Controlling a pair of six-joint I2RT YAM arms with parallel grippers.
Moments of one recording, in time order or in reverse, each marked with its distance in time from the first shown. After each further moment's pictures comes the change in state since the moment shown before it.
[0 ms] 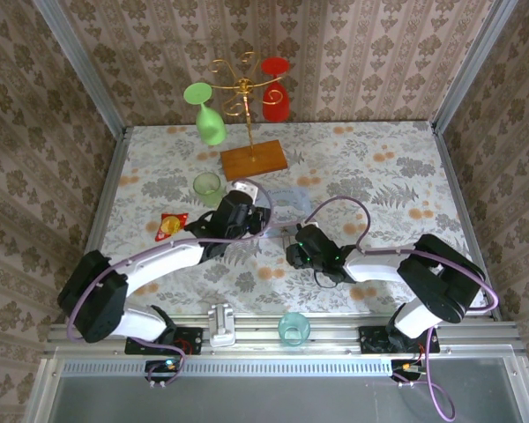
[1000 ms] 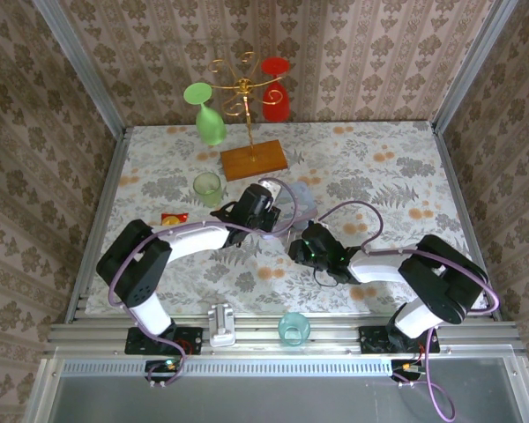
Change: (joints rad) left arm 0.007 0.274 0.103 0.069 -0.031 0.257; right arm -0.033 0.000 -0.034 0.090 -0.029 0.281
